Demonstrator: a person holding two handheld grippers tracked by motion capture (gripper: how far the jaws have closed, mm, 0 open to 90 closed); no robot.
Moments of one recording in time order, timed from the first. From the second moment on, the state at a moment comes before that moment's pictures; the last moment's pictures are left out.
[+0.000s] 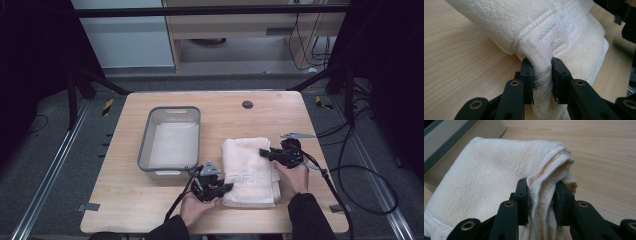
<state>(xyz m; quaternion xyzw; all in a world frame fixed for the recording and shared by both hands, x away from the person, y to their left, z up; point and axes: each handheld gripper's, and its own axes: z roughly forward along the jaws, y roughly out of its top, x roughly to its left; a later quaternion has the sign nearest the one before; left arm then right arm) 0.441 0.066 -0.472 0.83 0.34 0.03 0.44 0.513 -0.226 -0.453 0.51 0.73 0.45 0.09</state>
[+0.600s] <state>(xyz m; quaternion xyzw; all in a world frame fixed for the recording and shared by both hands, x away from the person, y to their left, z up) 0.434 0.074 -0.442 0.82 0.33 0.05 0.47 0.501 -0.225 -0.421 0.49 0.71 0.48 0.12</state>
